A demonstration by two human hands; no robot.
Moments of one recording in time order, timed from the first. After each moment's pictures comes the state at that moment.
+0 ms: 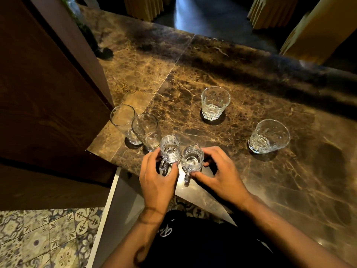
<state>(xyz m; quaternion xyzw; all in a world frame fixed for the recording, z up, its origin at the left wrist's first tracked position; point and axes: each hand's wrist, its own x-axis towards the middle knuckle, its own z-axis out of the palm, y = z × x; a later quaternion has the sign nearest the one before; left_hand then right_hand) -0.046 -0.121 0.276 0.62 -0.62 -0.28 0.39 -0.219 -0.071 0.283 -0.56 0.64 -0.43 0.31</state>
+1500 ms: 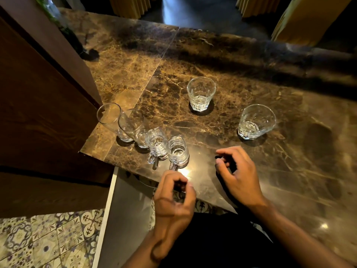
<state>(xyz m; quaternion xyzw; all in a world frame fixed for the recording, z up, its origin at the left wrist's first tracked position) -0.059 -0.046 0.297 0.47 -0.68 -0.39 0.41 -0.245 -0.020 0.278 -0.47 0.73 -0.45 0.21</state>
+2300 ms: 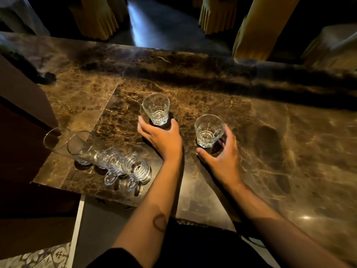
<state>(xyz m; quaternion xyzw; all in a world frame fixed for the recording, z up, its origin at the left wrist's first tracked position) -0.244 -0.162 0.285 0.62 -0.51 -0.38 0.46 -0.323 -0.031 0.272 -0.30 0.79 -0.50 0.20</state>
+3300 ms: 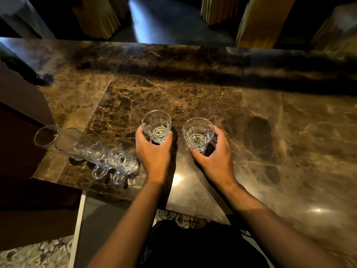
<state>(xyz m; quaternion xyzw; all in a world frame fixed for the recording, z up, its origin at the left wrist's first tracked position) -0.209 -0.115 0.275 0.60 -0.57 -0.38 0.40 -0.326 -0.005 0.270 -0.31 0.76 -0.53 0.21</state>
